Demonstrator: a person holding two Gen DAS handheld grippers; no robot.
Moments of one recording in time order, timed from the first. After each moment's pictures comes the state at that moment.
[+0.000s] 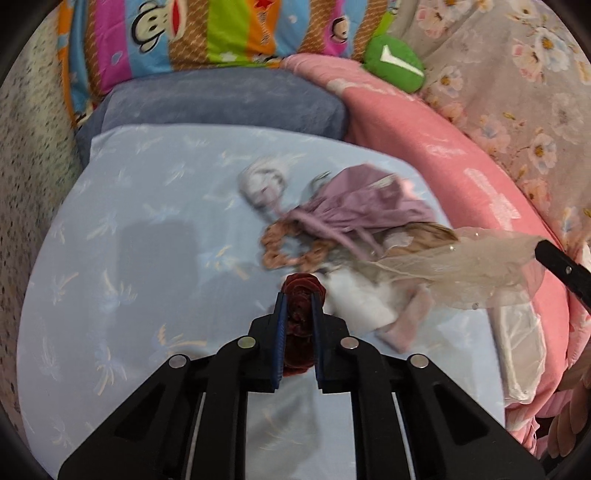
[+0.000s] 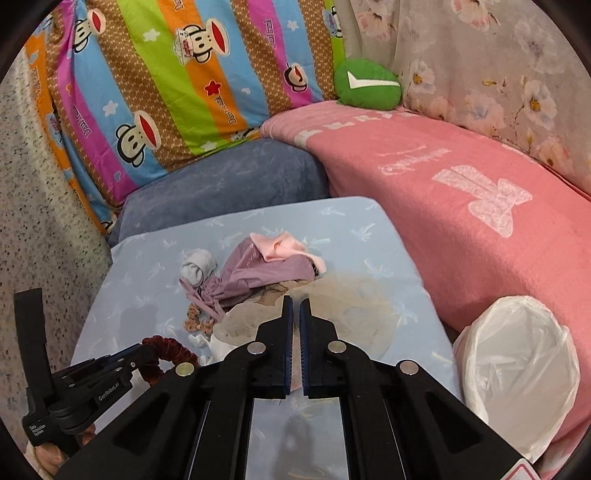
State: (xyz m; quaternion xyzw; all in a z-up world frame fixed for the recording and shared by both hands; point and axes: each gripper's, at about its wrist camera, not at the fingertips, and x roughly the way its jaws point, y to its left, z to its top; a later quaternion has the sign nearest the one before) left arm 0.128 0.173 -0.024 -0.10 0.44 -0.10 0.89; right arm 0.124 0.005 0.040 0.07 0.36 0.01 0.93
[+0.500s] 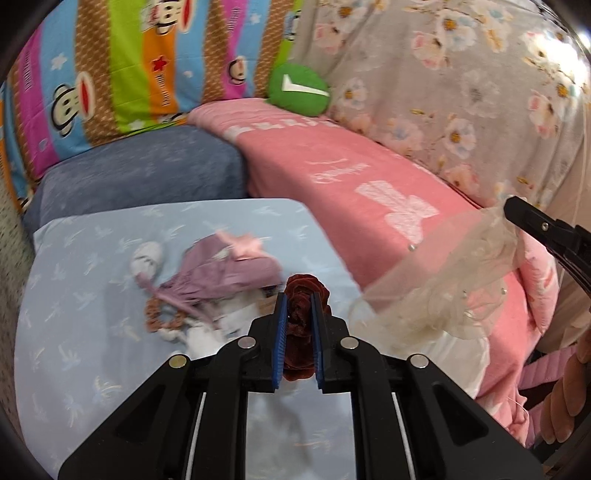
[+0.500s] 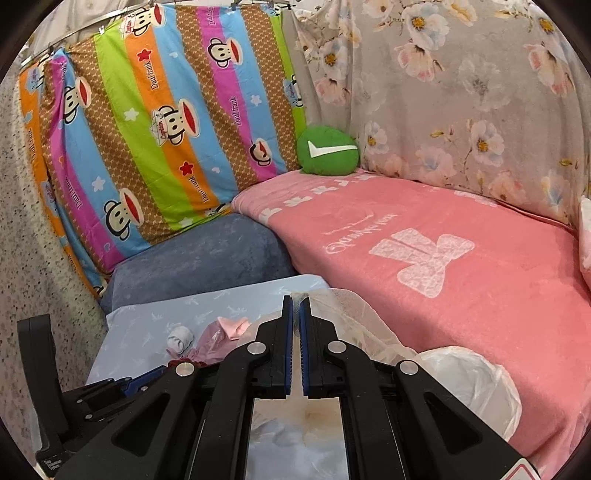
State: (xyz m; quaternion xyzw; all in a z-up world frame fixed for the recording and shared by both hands) left arm 0.113 0.069 0.053 -0.05 0.37 -0.22 0.90; right arm 0.068 -0.086 0.137 0.09 0.26 -0.05 0.96
